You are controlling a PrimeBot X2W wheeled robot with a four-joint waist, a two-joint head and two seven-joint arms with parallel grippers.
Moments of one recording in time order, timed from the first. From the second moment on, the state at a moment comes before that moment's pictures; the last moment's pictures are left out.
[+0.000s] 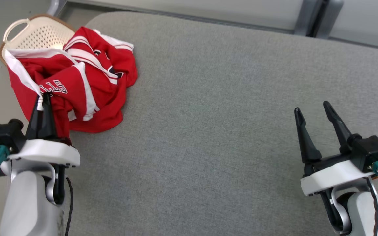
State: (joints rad) left arm -0.44 0.08 0.18 0.48 -0.12 -0.11 -0.26; right arm -0.21 -0.12 0.11 0.06 0.11 0.13 -0.05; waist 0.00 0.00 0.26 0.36
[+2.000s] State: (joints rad) left arm -0.36 0.13 -0.39 0.19 -0.34 -0.01 -0.26; right arm -0.22 -0.05 0.10 0.18 0.15 0.13 -0.18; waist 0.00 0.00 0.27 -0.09
